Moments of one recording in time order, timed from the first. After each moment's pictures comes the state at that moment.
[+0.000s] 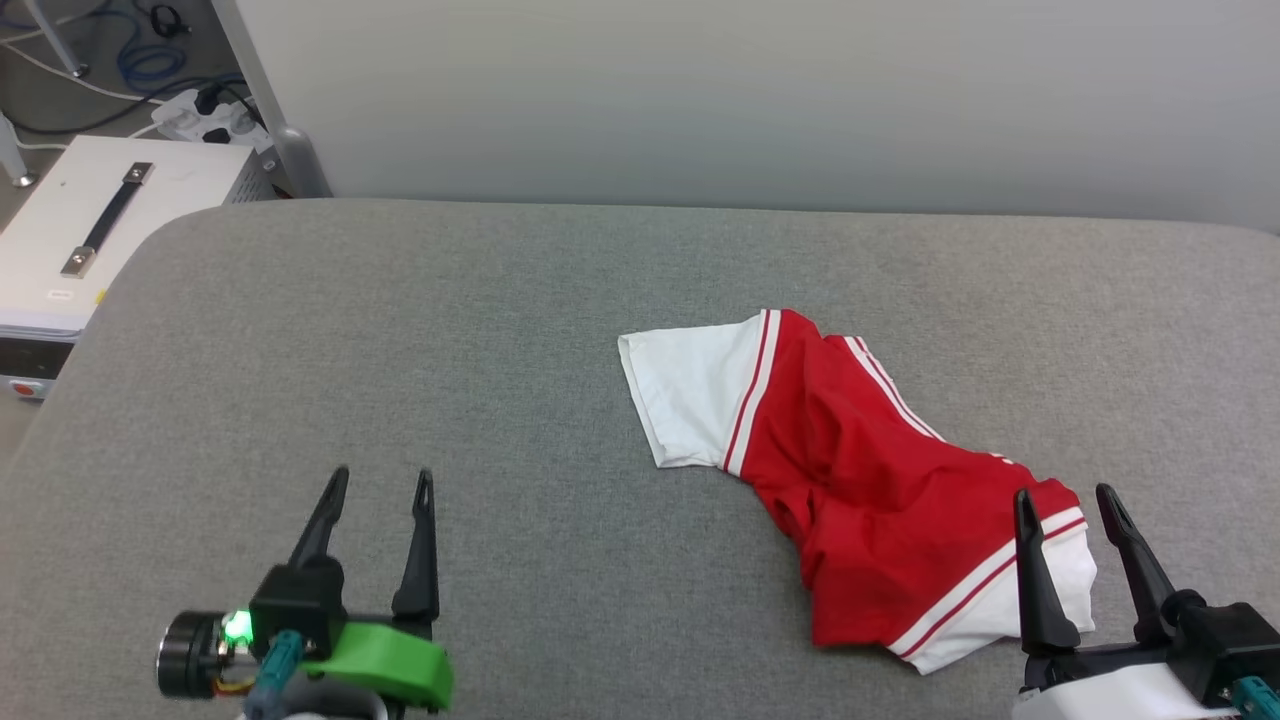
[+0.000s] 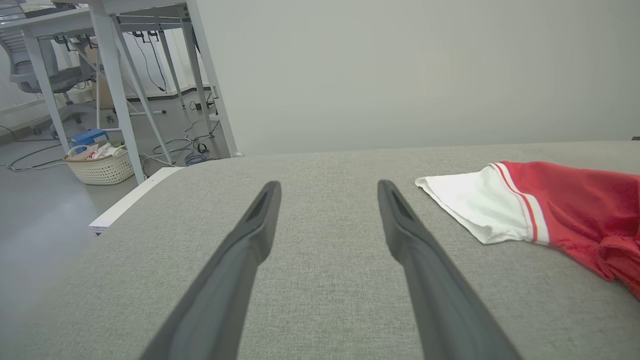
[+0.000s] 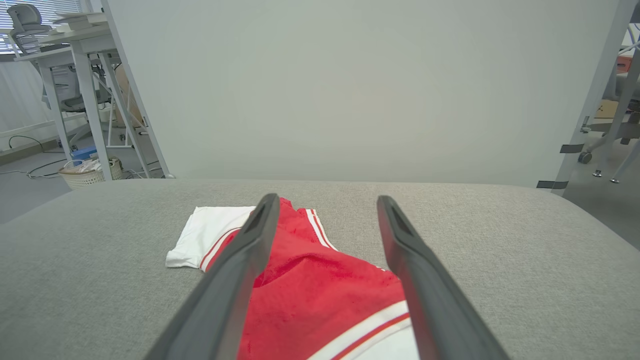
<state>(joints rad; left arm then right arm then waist) 0.06 0.09 -0.02 0.07 -0.03 -0.05 -0.26 0.17 -0.05 -0.03 -0.10 0.11 0.13 -0.26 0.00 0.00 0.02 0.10</state>
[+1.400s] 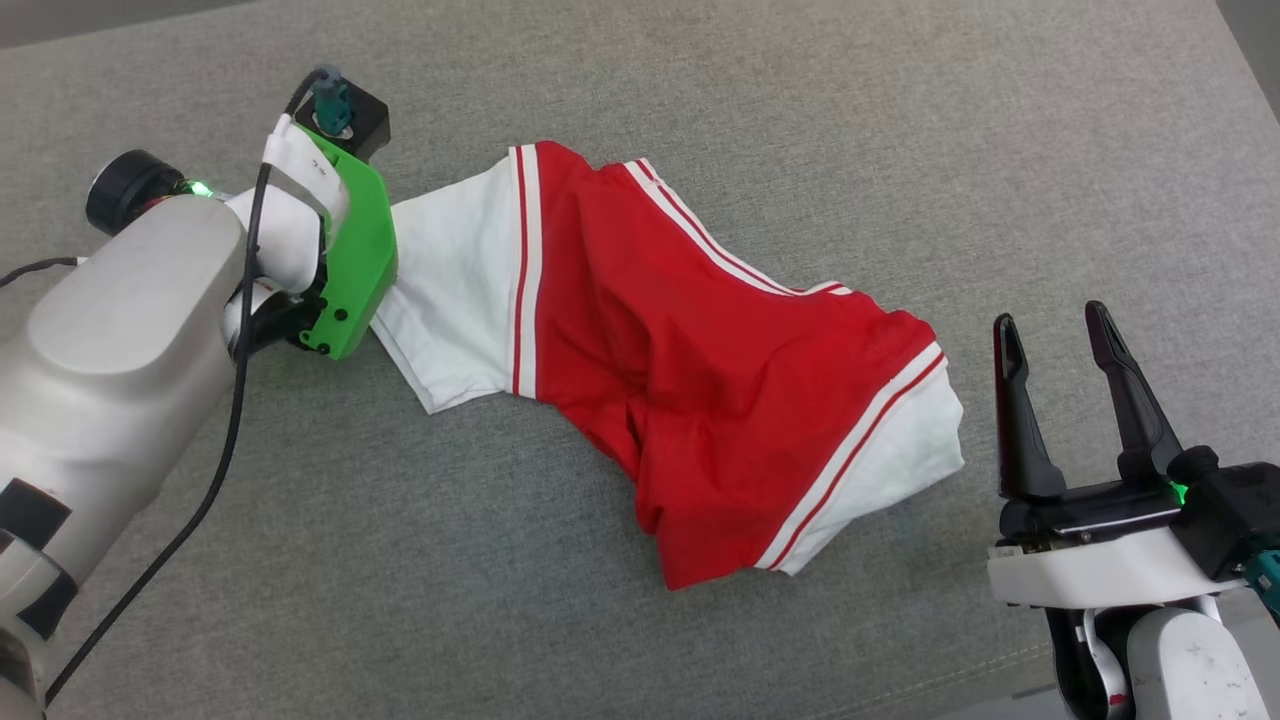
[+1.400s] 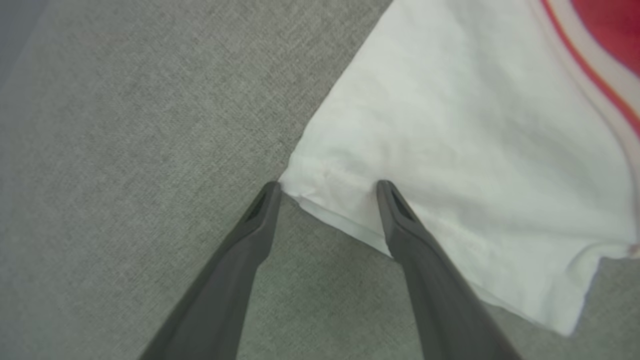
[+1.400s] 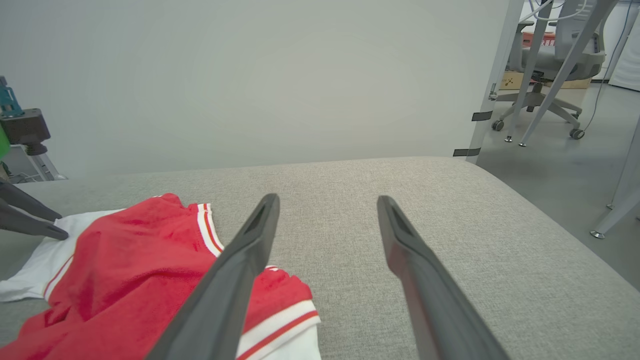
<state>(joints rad) -1.15 0.58 -1.12 0.65 -0.88 -0.13 0.66 -0.07 -0.05 0.04 -0.16 0.13 0.13 -0.26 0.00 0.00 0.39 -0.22</state>
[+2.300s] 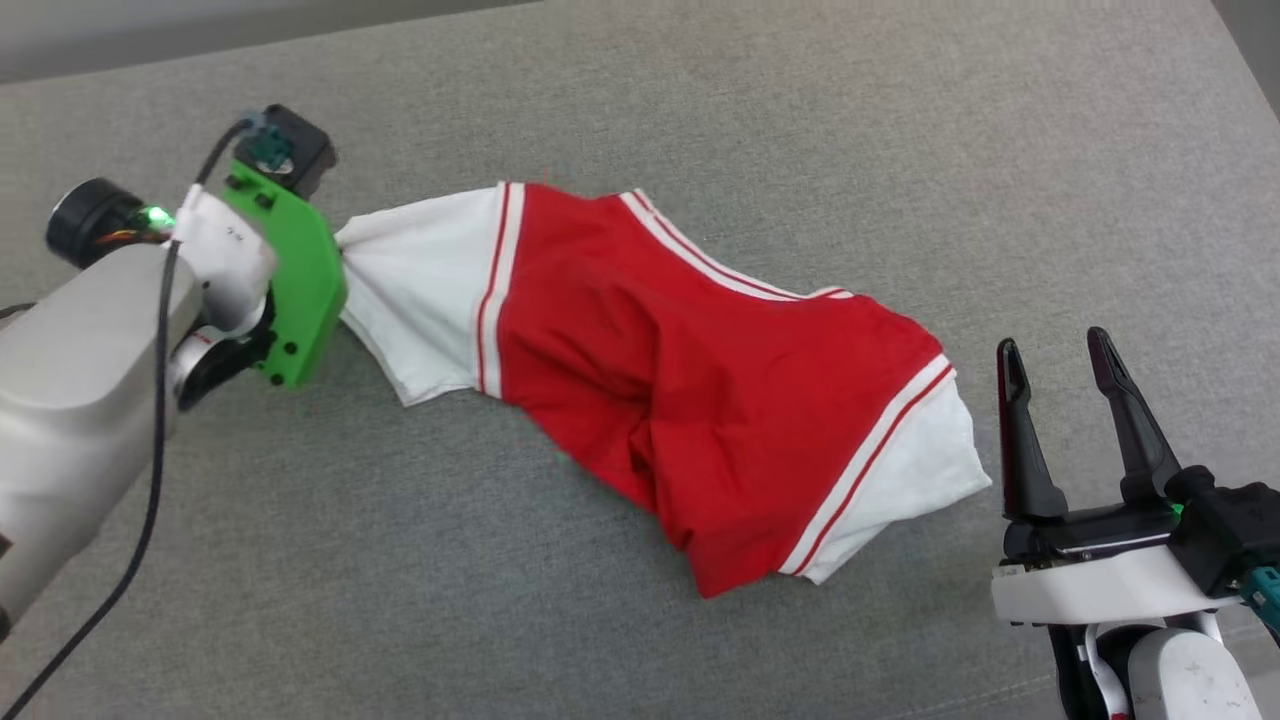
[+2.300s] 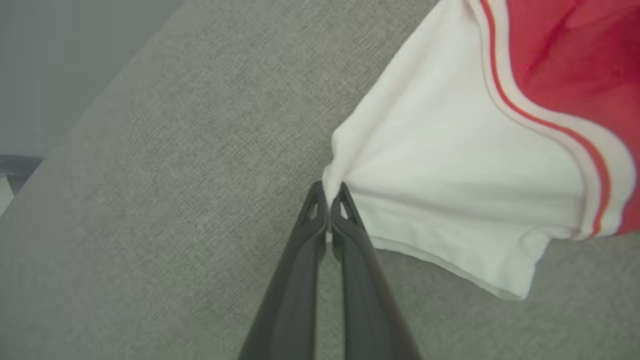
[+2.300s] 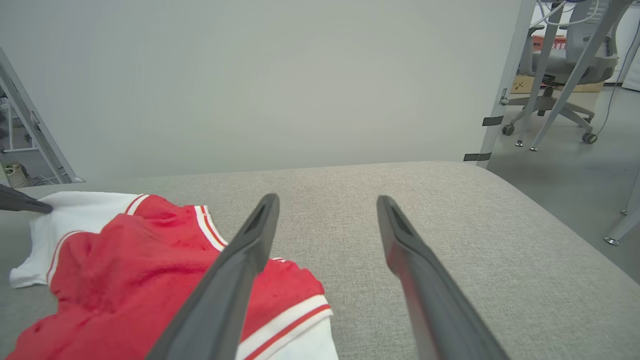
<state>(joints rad) -1.15 0.66 -1.27 0.66 -0.99 -0.13 0.35 -0.04 -0.05 0.03 -0.15 0.12 0.13 -0.26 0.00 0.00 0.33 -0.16</state>
